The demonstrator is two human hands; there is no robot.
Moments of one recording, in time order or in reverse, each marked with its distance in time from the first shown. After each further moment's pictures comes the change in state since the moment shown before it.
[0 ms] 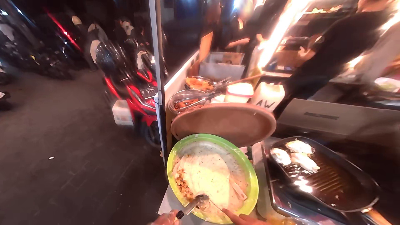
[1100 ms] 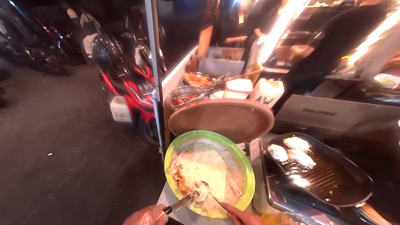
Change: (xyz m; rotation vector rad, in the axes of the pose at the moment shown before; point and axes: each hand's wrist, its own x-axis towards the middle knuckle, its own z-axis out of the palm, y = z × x) left_hand -0.009 -0.001 -0.055 0.053 -0.098 -0.049; right_hand -0.001 0.002 0.015 0.383 0.128 0.114
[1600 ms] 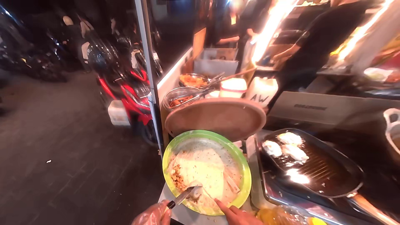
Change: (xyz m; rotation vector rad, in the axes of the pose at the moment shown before) left_hand 0.008 0.012 0.031 0.002 0.141 -0.028; right_hand -0.007 -0.012 0.030 -0.449 0.303 -0.120
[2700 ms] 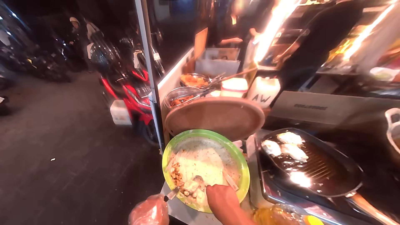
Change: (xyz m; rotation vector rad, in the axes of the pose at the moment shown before) left_hand 0.007 0.048 -0.027 0.303 -0.112 -0.281; right_hand 0.098 -0.072 -0.059 -0.285 -0.752 0.211
